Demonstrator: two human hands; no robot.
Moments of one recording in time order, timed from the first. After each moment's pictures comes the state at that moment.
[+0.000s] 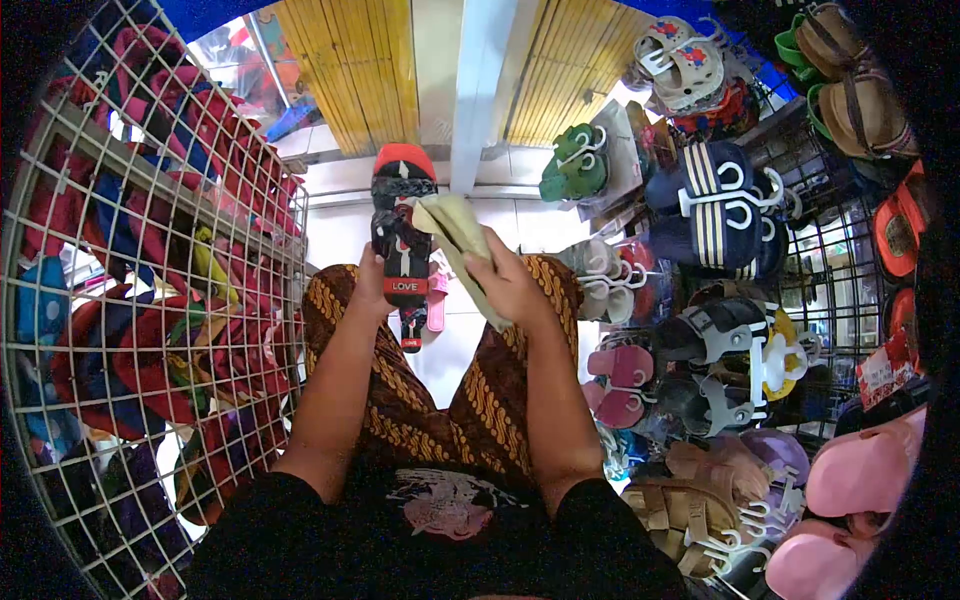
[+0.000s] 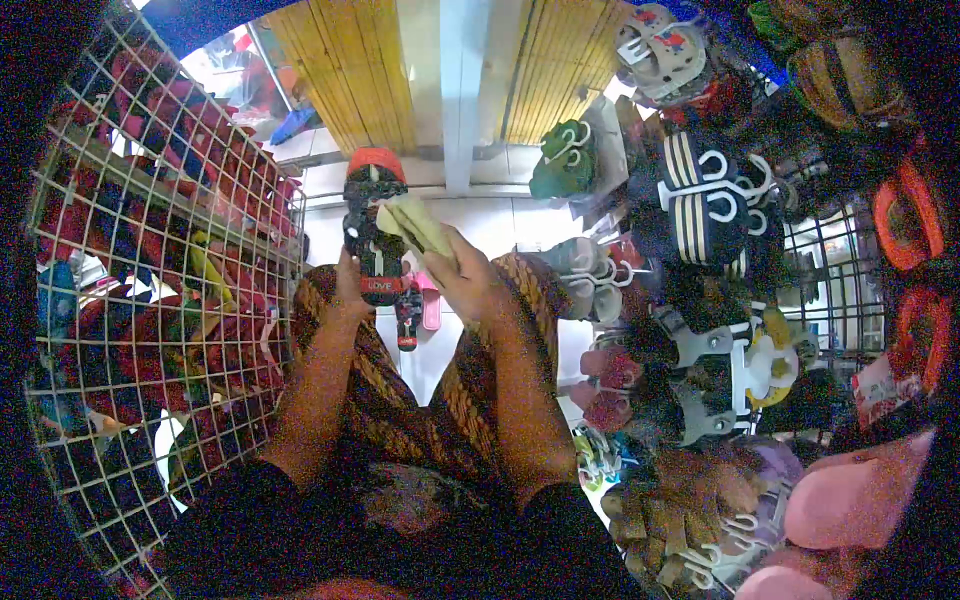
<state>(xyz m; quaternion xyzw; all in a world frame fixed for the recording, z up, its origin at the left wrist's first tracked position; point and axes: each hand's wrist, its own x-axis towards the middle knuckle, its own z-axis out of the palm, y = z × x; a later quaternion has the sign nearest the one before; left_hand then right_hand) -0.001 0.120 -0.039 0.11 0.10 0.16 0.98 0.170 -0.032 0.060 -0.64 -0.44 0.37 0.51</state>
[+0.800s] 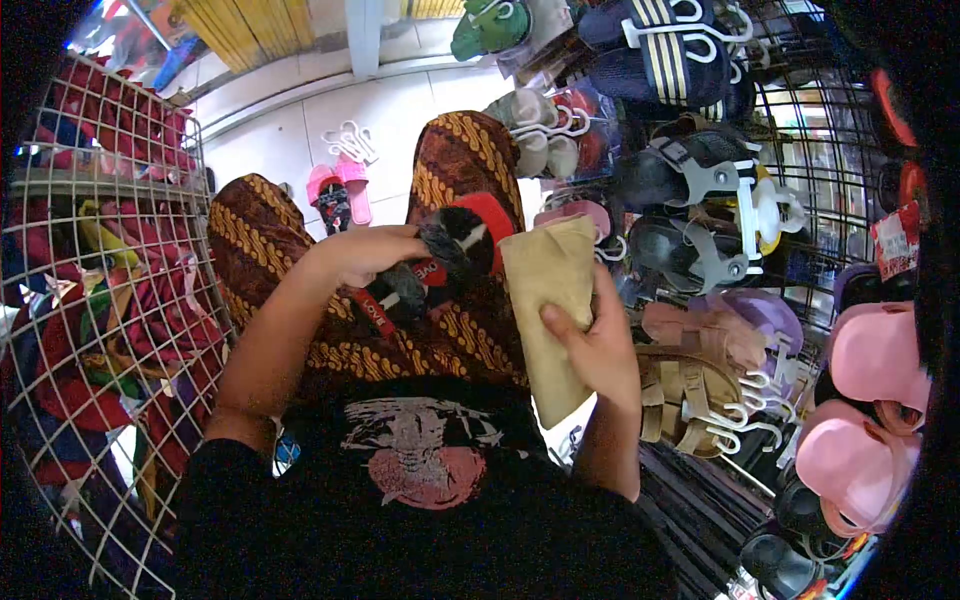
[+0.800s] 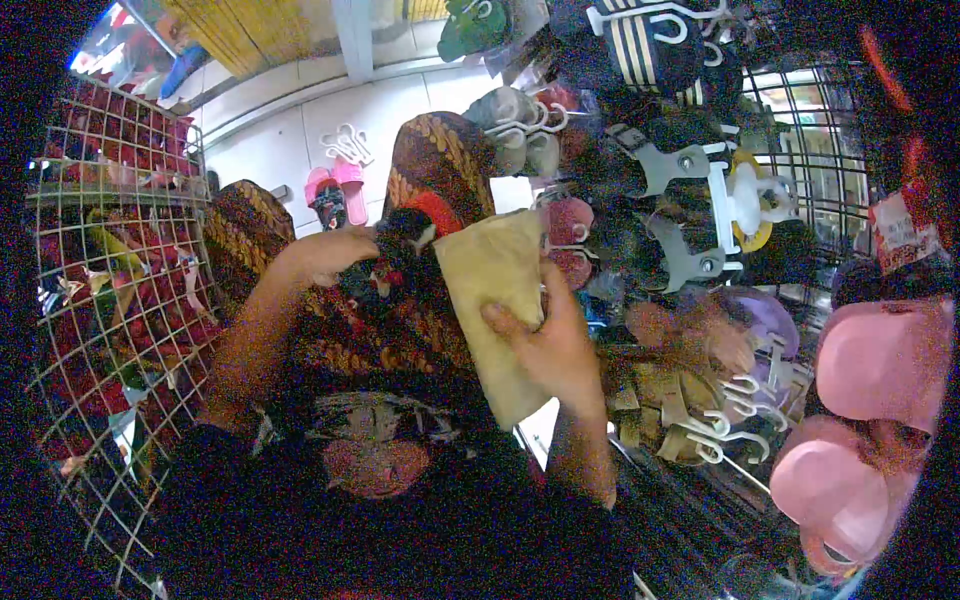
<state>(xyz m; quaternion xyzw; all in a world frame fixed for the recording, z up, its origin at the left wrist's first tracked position) 0.008 0.013 0.012 0.67 -0.04 -0.25 0.70 0.095 -0.261 0.158 -0.78 -0.13 0.34 0.51</state>
